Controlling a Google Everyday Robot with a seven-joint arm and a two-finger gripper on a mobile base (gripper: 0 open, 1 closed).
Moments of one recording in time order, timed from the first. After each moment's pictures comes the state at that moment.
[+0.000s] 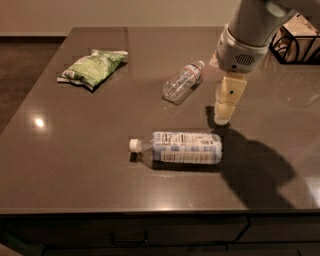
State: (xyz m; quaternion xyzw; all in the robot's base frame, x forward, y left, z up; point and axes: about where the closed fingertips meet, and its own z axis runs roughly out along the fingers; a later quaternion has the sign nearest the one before) arm 0.550 -0.136 0.923 -0.67 0.73 0.00 0.13
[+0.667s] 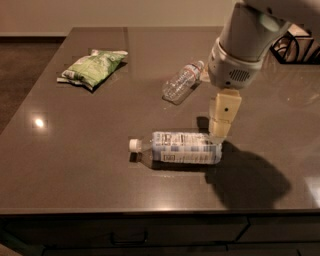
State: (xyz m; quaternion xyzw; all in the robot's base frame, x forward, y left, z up) arm 0.506 -0.111 0.911 -0.70 0.71 0.03 0.11
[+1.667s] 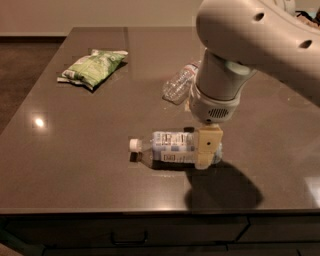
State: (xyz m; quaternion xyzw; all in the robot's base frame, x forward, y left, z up) arm 0.470 -0.084 0.861 -0.72 0.68 0.00 0.09
